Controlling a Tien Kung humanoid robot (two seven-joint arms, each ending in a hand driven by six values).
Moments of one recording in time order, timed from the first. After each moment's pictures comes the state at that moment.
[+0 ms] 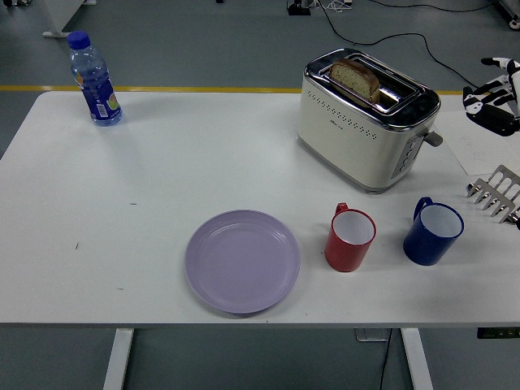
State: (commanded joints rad) left arm -0.08 0.07 -1.10 -0.18 1.15 0.10 0.25; right arm 0.49 -0.50 1.12 1.35 -1.62 -0.41 -0.23
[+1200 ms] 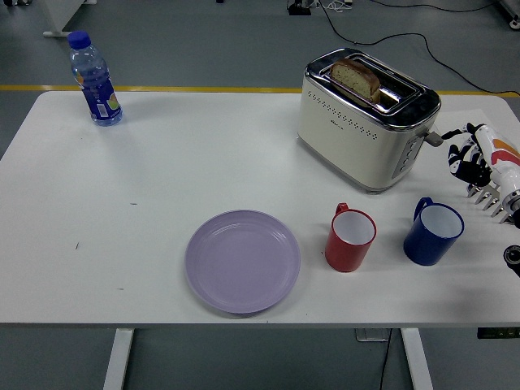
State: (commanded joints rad) left arm -0.09 0.07 -1.10 -0.18 1.15 0.10 0.25; right arm 0.48 -0.46 1.01 1.18 -1.67 -0.35 -0.13
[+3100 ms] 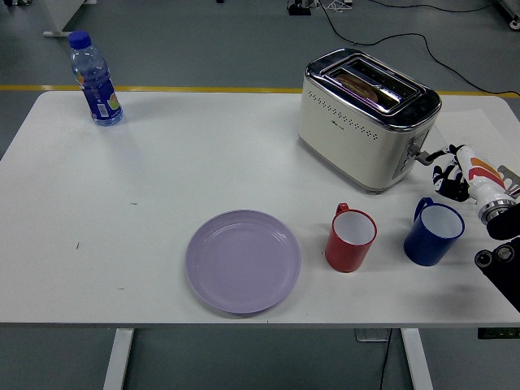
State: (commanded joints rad) left arm -0.09 0.06 -1.10 -0.18 1.16 0.09 0.25; right arm 0.53 -0.36 0.93 0.97 -1.67 -0.36 -0.14
